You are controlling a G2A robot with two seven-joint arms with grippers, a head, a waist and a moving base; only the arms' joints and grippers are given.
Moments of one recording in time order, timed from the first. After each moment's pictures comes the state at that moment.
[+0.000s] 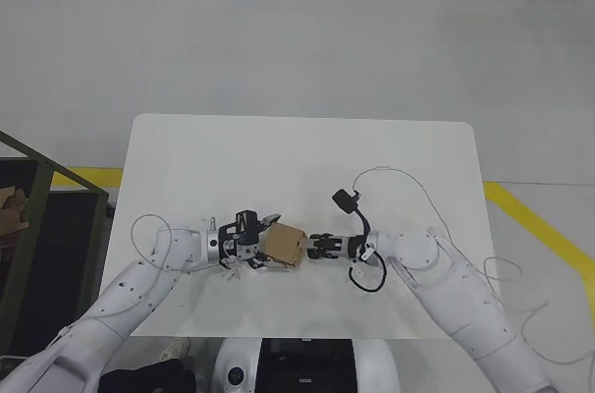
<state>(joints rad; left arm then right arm) 1.15 -0.96 -0.92 -1.25 1.65 -0.84 0.62 -1.13 -1.18 0.92 -1.48 0.01 0.01 0.89</state>
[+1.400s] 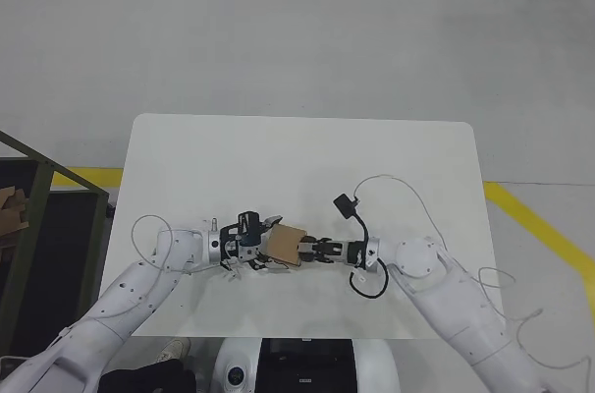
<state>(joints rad) 1.16 -0.96 -0.92 -1.27 1.64 -0.85 0.59 -1.15 -1.19 0.91 -1.41 0.12 -0.15 0.84</state>
